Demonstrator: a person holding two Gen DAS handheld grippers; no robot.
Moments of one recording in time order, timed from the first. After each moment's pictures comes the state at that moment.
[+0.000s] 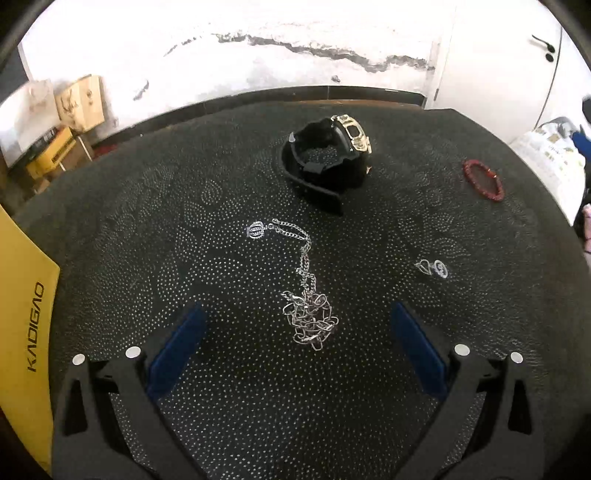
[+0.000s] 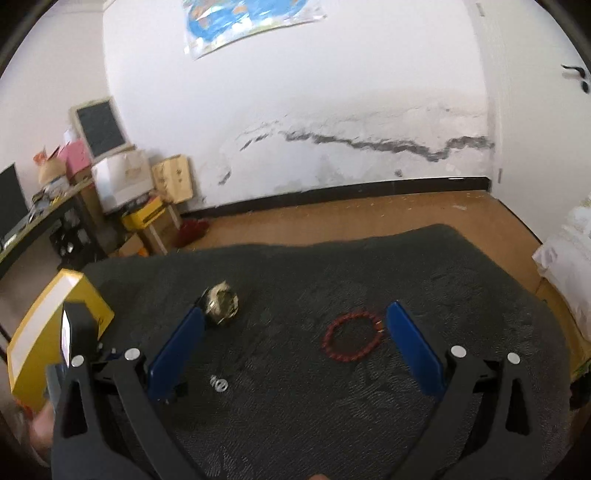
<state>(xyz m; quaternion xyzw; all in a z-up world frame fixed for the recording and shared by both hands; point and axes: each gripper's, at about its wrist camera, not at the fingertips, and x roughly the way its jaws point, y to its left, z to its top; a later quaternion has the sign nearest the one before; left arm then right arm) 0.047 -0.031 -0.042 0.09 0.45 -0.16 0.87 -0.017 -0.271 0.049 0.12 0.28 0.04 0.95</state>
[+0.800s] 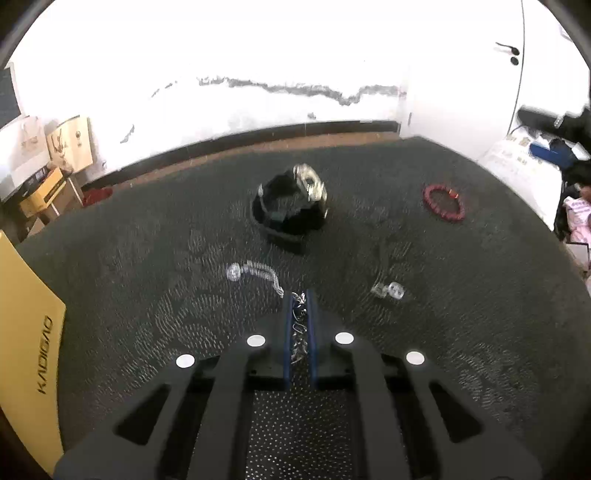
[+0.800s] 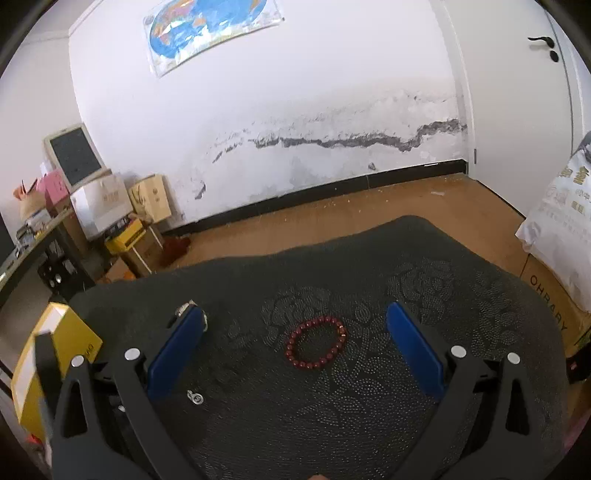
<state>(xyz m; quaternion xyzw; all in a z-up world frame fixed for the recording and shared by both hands) 0.035 -0.047 -0.017 0.10 0.38 -0.20 0.90 -0.011 -0.303 0.043 0.14 0.30 0.01 0.94</state>
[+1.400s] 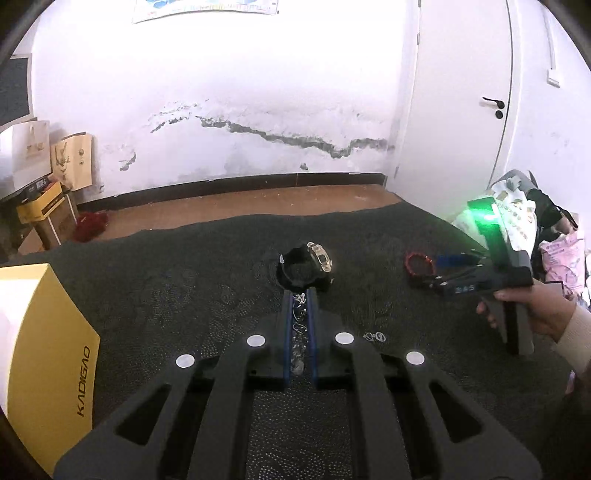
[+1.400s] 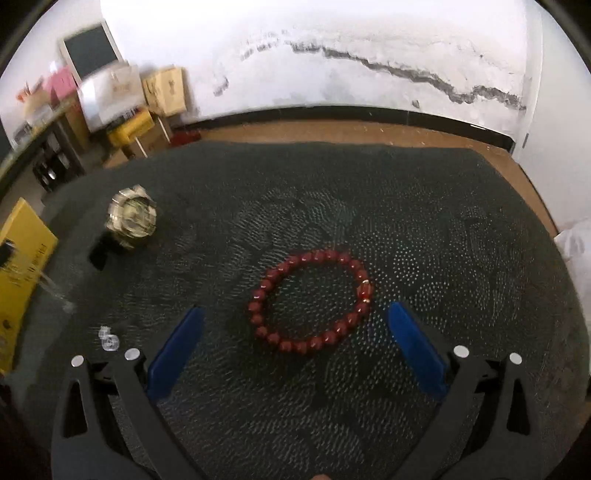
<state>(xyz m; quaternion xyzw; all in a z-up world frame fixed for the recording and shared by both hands) 0.023 0.004 0.035 0.03 0.30 -0.24 0.92 0.074 -0.272 -0.052 0.00 0.45 0.06 0.89</state>
